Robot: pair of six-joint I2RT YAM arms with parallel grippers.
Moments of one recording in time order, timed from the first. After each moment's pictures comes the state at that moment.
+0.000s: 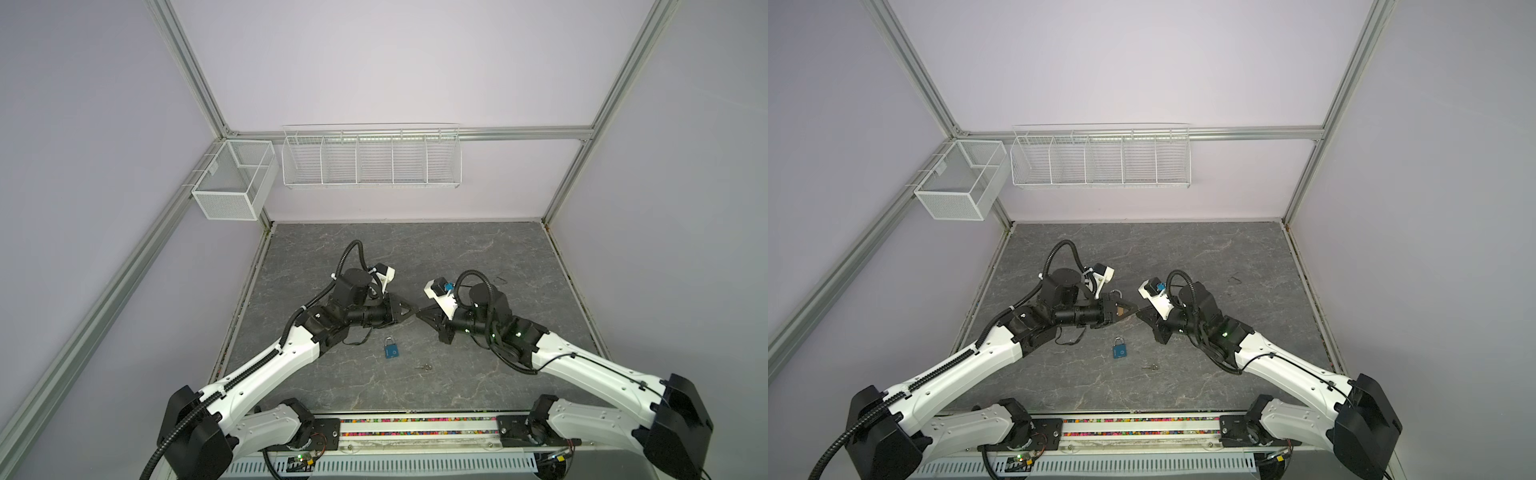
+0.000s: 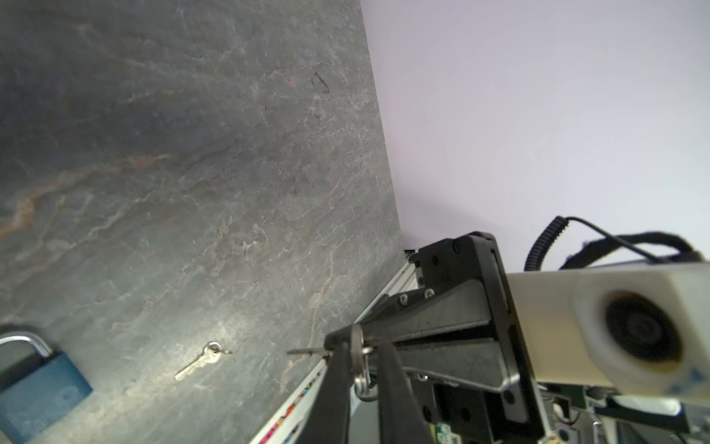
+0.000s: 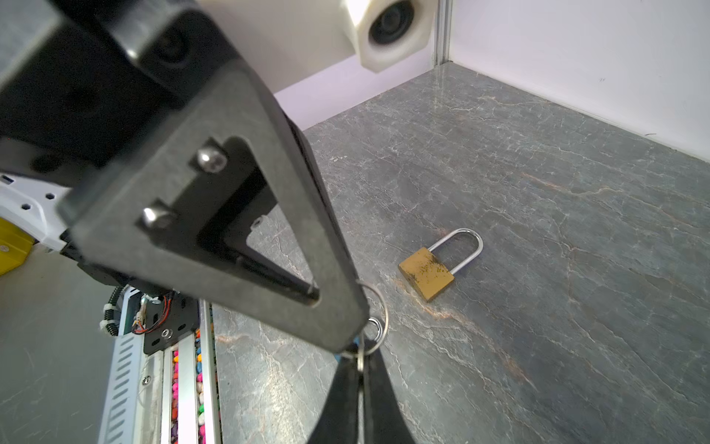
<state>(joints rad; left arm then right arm) -0.74 1.15 0.88 -0.24 0.52 -0.90 0.81 1.13 0.74 -0.01 -0.35 0.06</state>
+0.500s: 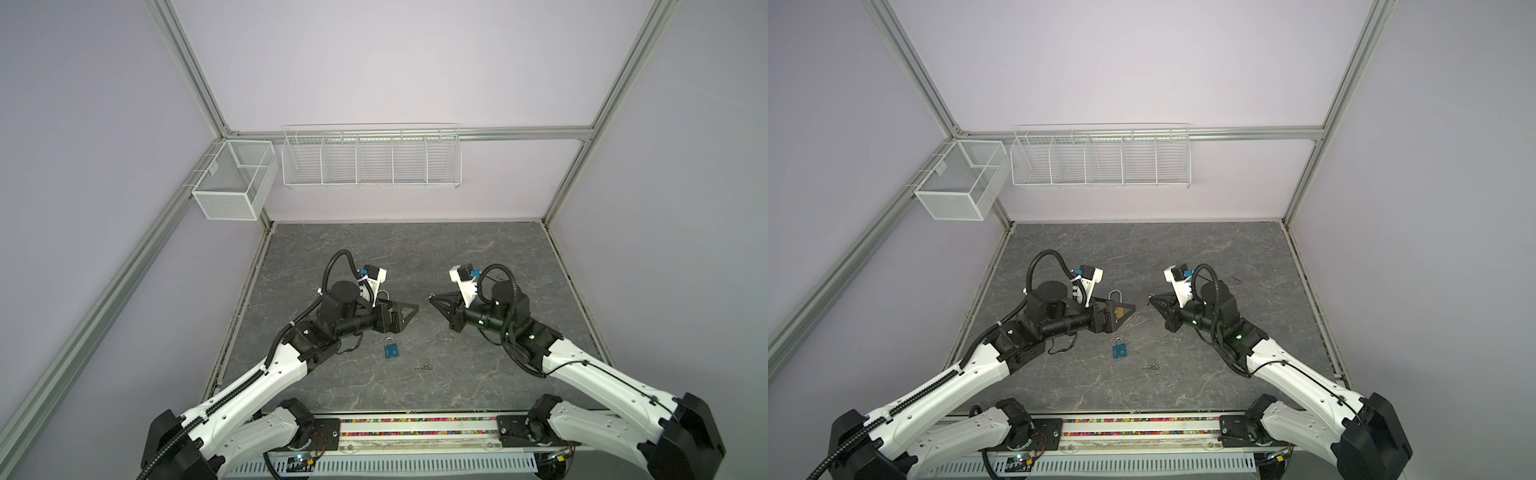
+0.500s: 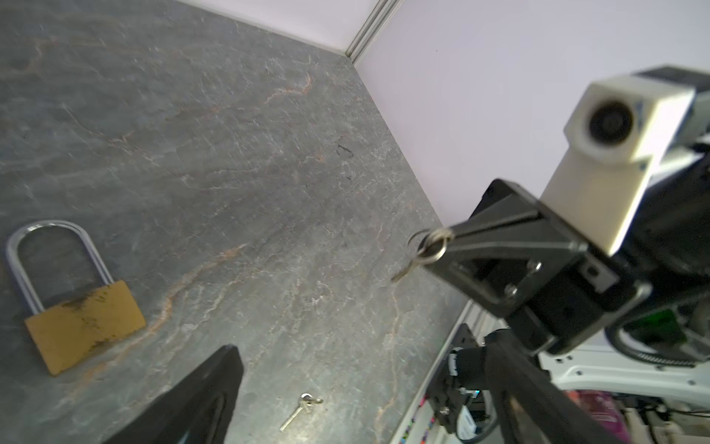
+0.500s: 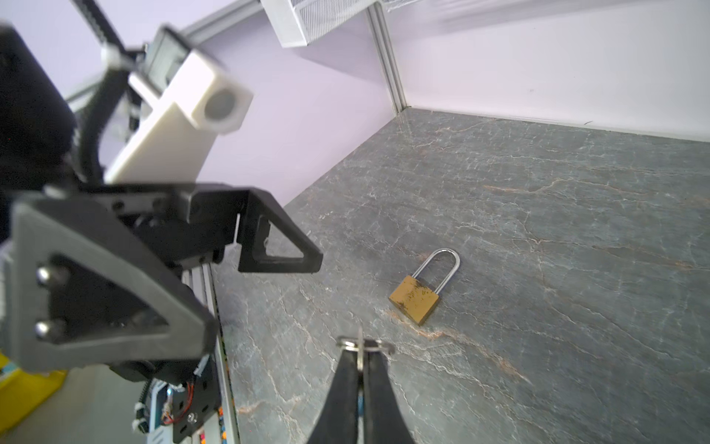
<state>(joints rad) -0.76 0.96 0.70 -0.10 0.33 -0.52 0.66 1.03 0.64 0.17 -0.41 0.37</state>
